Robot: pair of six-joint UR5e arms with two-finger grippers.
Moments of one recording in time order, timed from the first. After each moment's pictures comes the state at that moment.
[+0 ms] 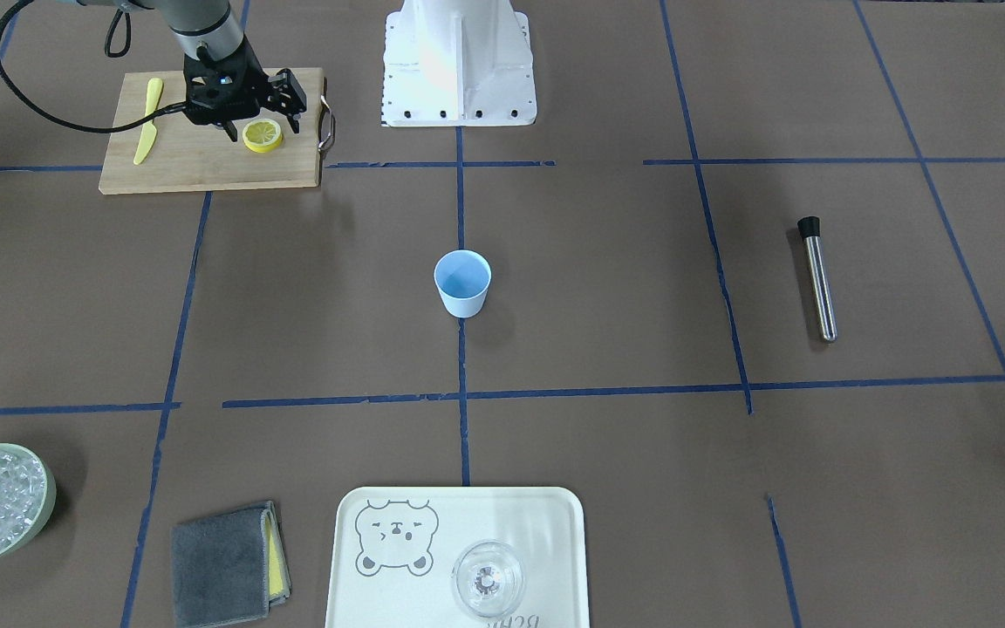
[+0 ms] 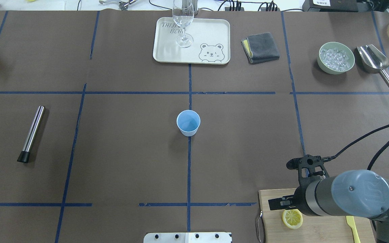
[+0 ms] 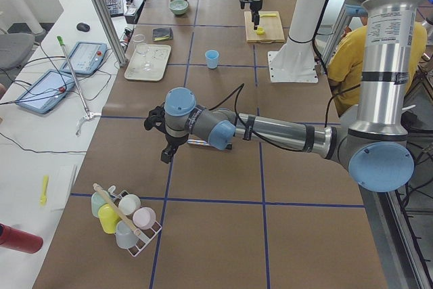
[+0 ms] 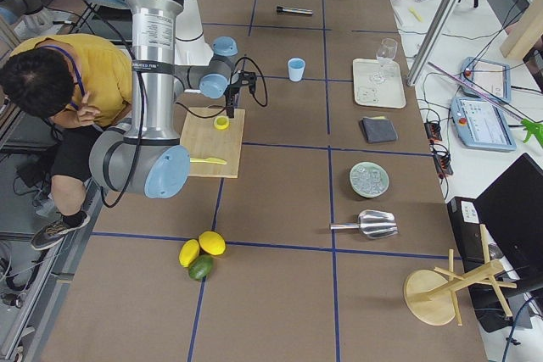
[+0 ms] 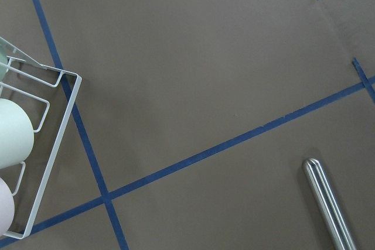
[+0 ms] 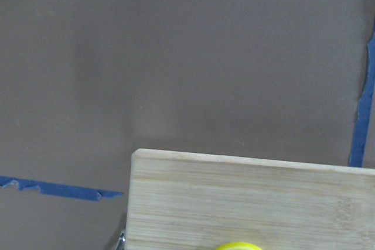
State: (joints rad) left arm -1.41 -1.57 -1.70 -1.93 -2.36 -0.03; right arm 0.23 -1.64 2.22 -1.35 1.75 1.31
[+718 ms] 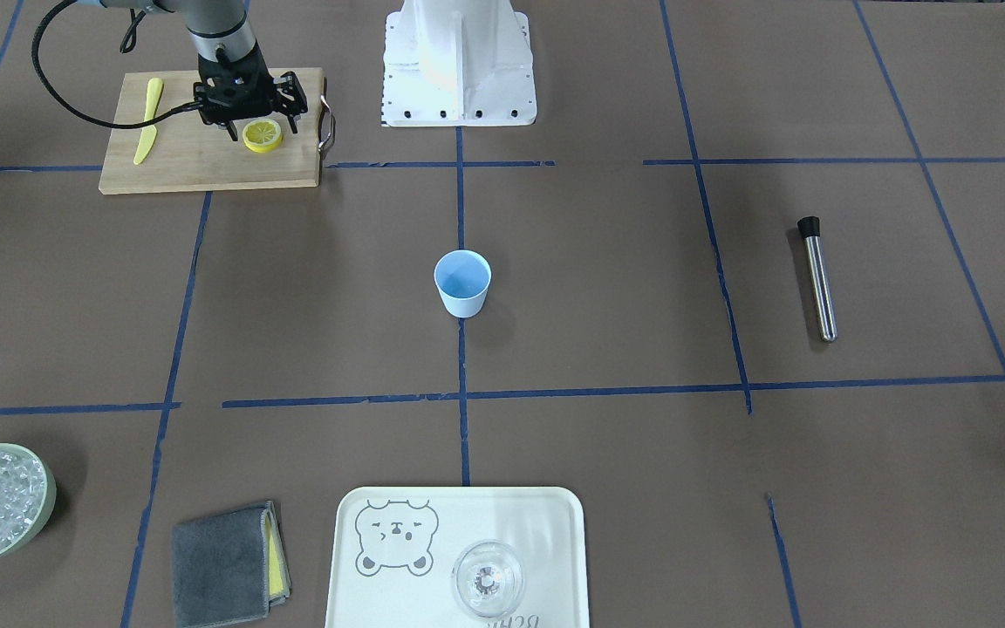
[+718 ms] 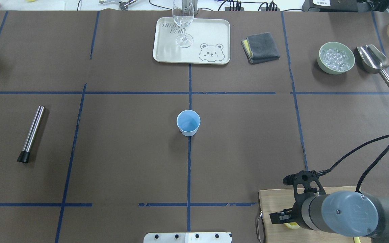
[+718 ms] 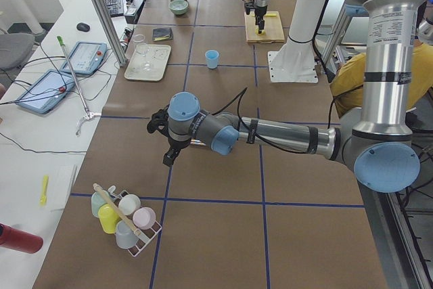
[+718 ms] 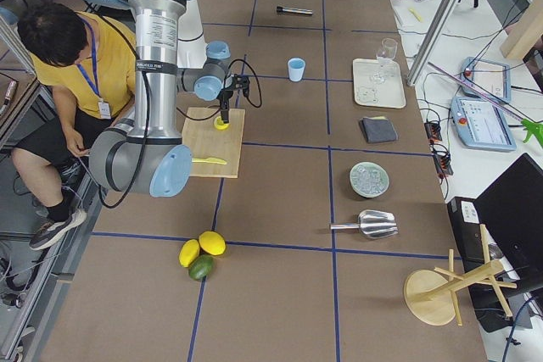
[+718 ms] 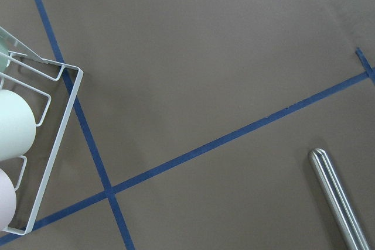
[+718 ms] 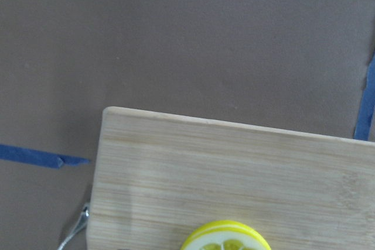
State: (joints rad) left arm -1.41 -1.55 -1.70 -1.96 -2.36 -0.04; right arm 0.13 -1.66 2.19 -1.36 1.67 1.31
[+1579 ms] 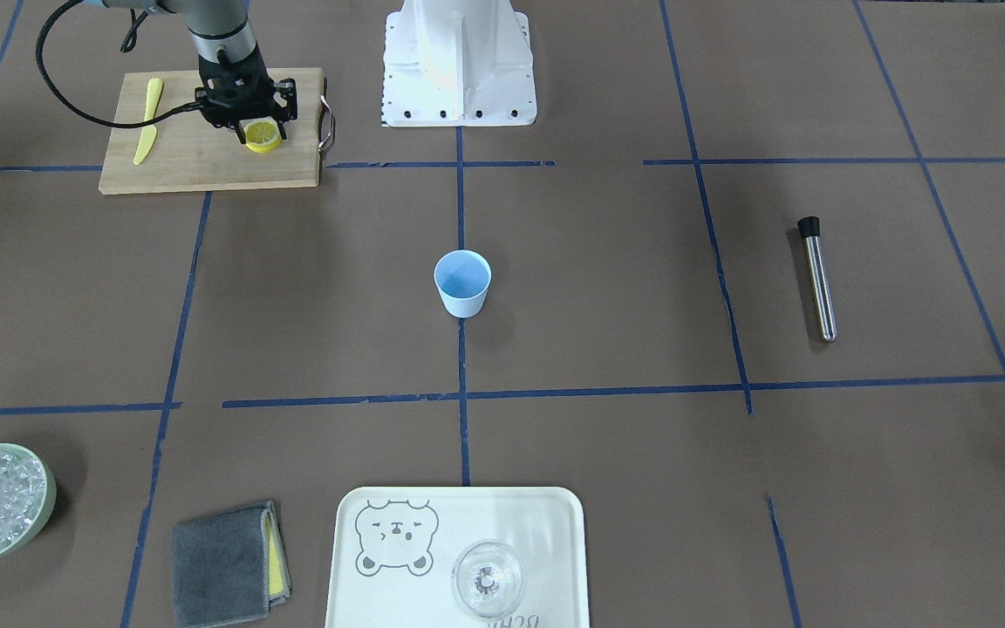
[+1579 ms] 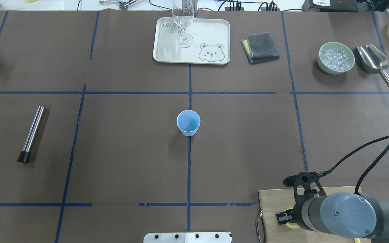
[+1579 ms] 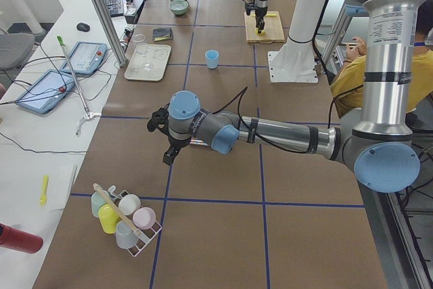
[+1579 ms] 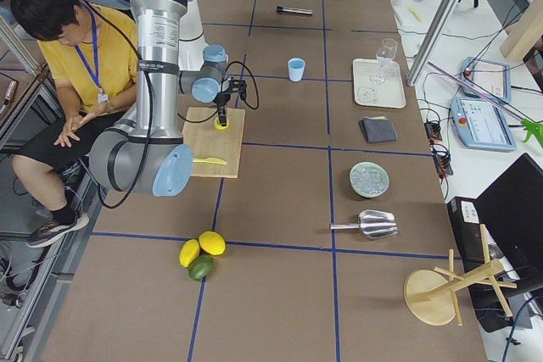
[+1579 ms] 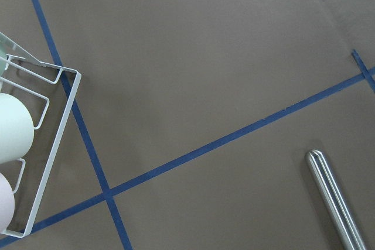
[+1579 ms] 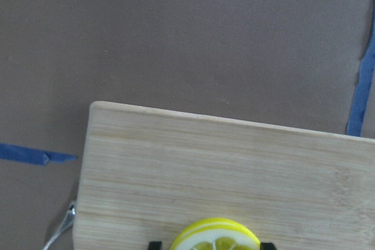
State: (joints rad) left arm -1.41 -1.55 -1.71 -1.96 -2.36 -0.03; right arm 0.13 -1.66 2.19 -1.38 1.66 1.31
